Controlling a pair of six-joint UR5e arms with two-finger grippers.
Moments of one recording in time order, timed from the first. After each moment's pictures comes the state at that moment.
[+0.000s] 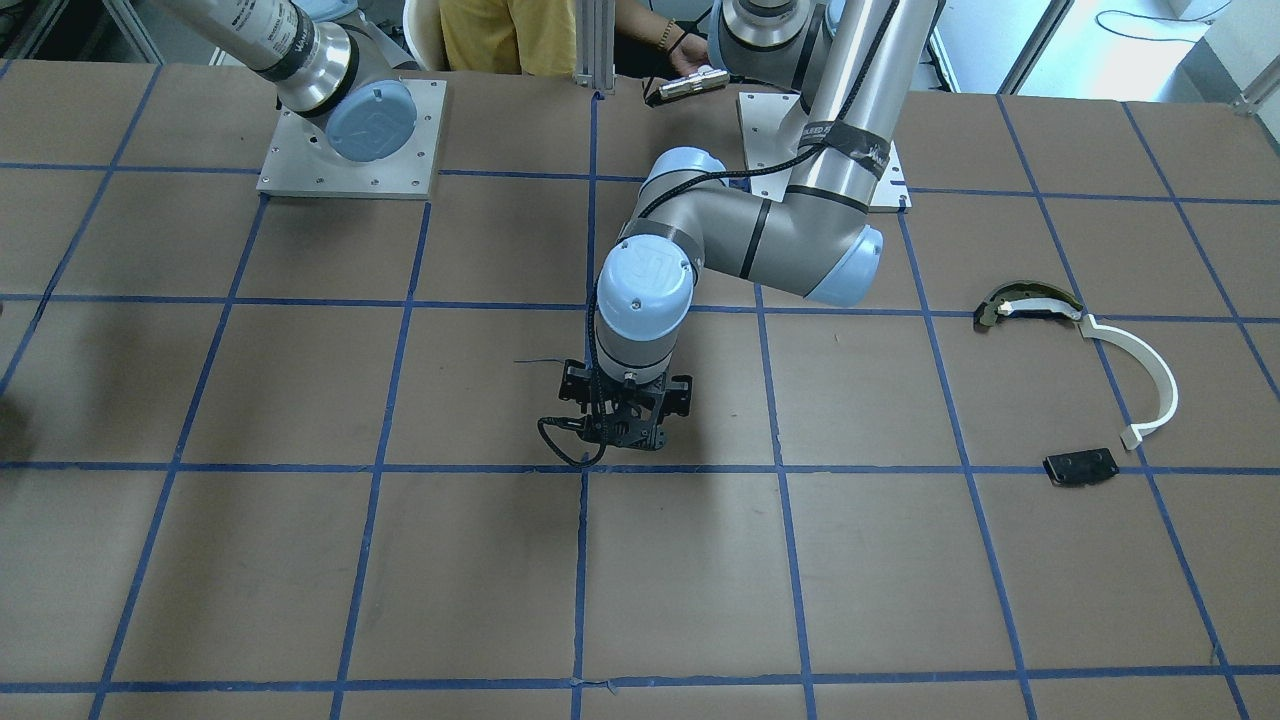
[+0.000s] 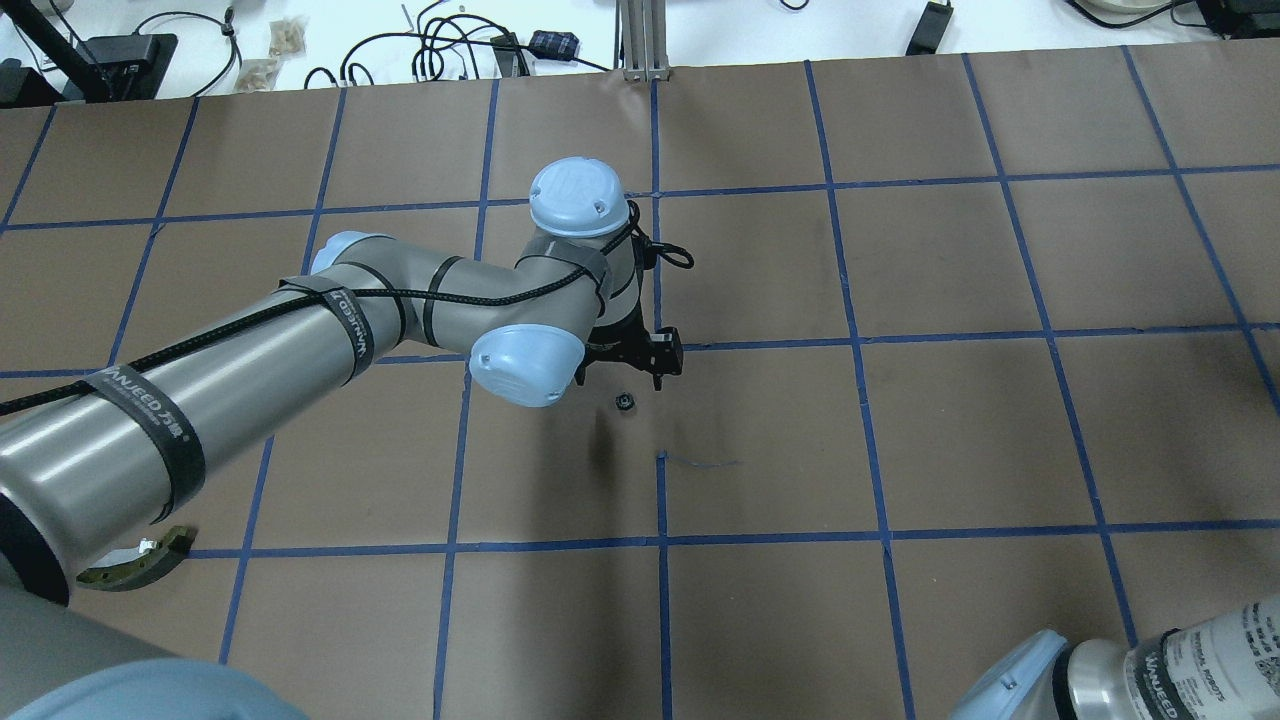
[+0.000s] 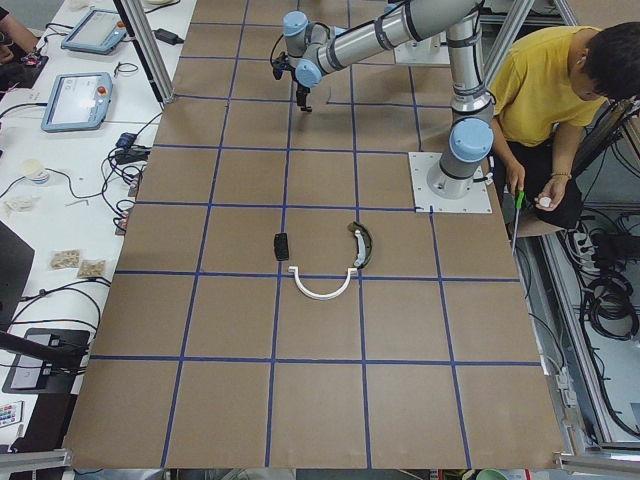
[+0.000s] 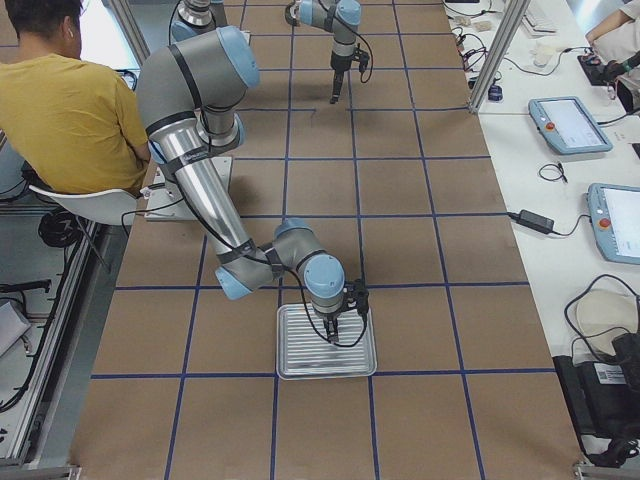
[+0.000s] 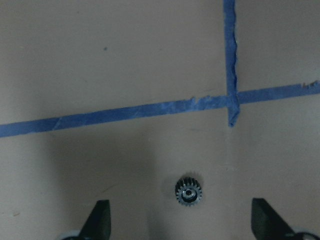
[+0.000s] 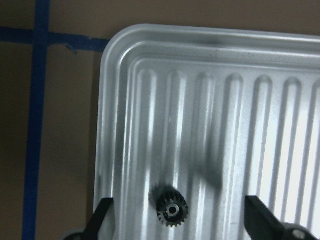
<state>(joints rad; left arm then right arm) -1.91 -2.04 -1.77 -0.99 1.51 -0.21 0.55 -1.03 1.71 -2.28 -1.50 -1.14</state>
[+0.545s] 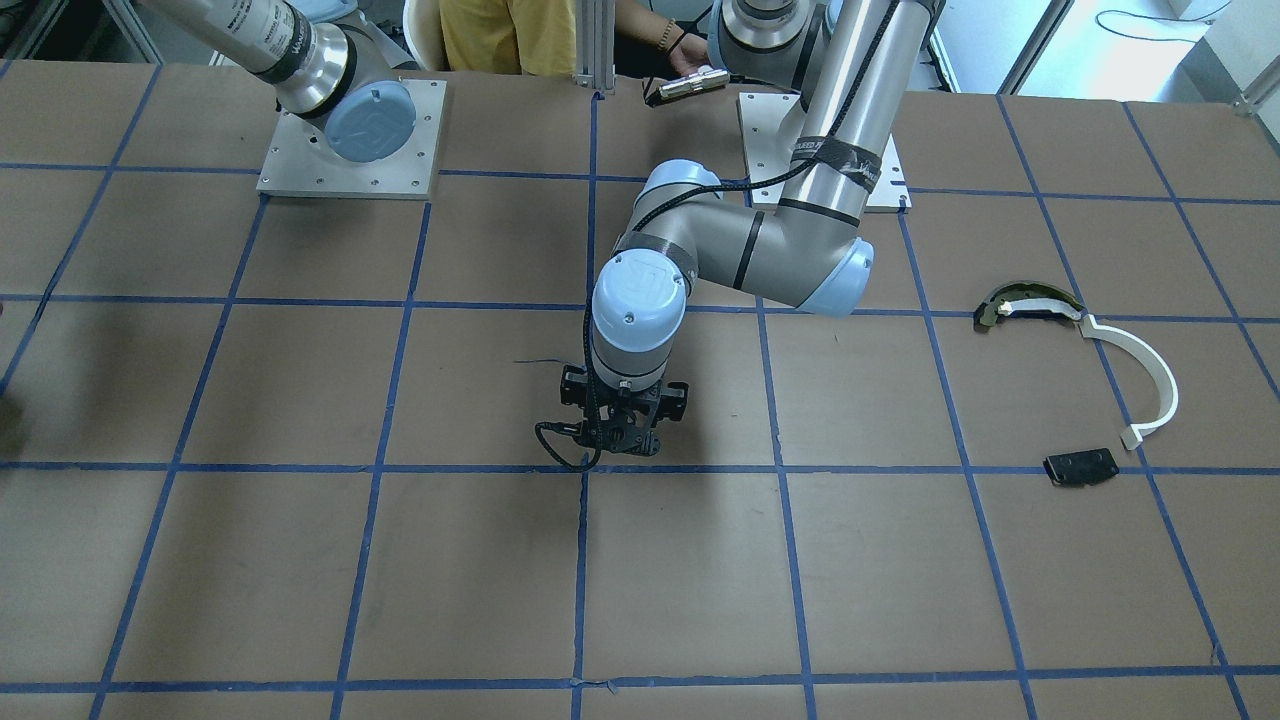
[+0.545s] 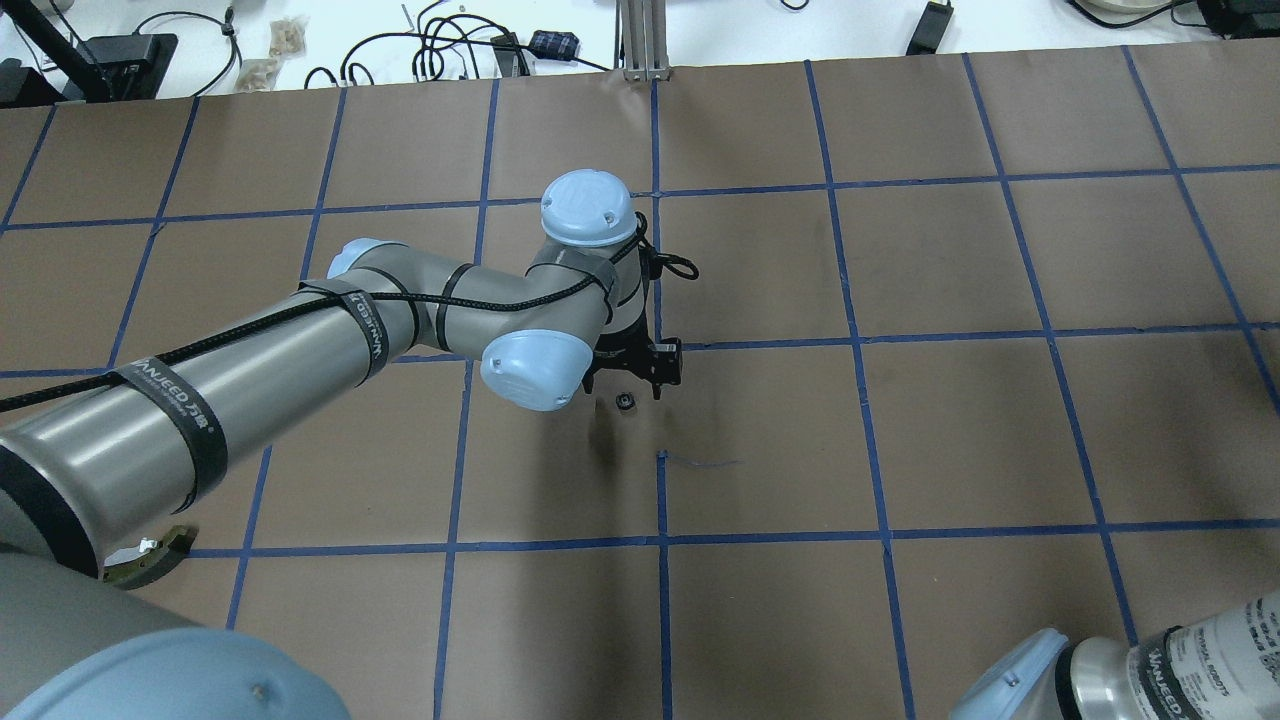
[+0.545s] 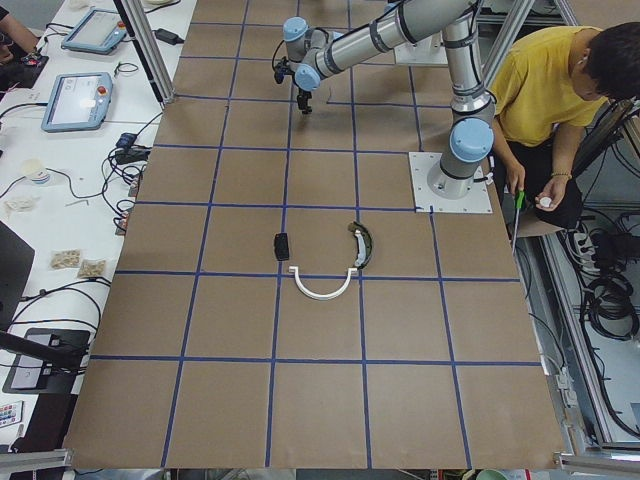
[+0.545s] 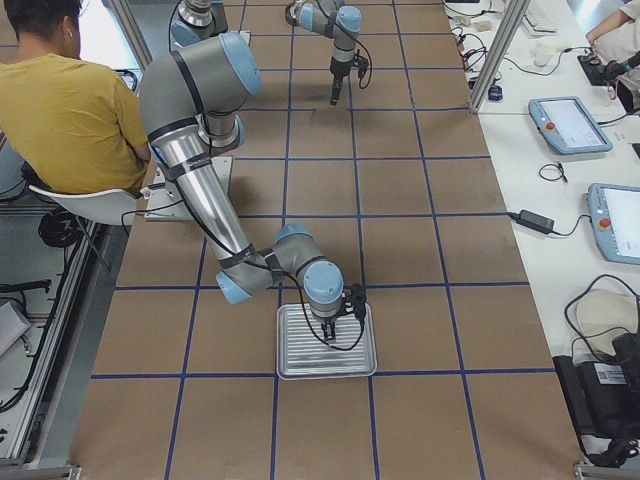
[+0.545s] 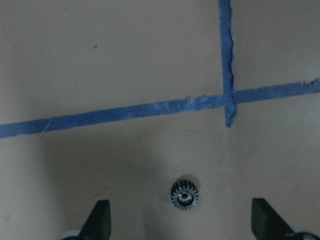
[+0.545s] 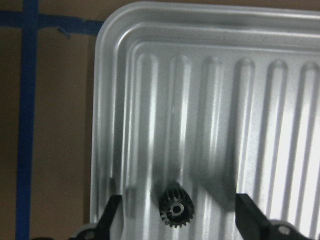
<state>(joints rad) -1.92 -2.06 -1.77 -0.98 1.52 -0.20 0.54 -1.02 1.71 -2.28 -1.51 -1.14</state>
